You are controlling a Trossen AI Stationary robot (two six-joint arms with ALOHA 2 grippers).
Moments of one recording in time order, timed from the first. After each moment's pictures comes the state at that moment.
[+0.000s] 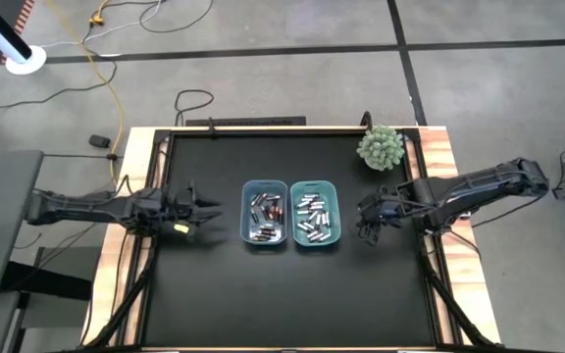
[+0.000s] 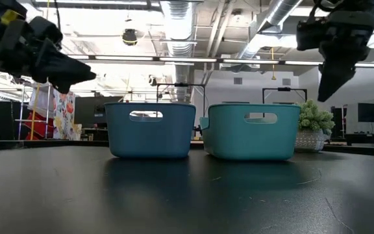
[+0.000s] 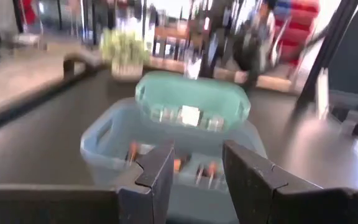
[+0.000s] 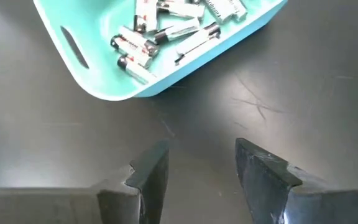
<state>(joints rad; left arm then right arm) 0.02 0.26 0.03 0.17 -0.11 -0.13 0.15 1.05 0.77 -0.82 0.14 0.65</state>
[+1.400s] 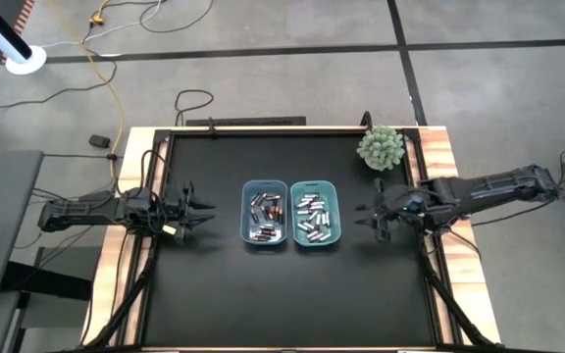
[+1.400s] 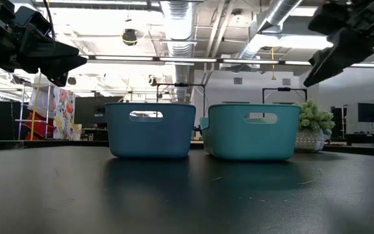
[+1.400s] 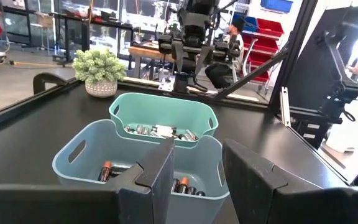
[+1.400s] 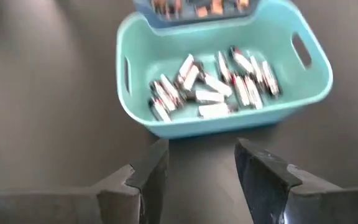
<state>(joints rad) 0.02 0.03 0.01 0.03 -0.02 -0.14 0.12 0.74 0.55 -0.53 0.13 0.18</state>
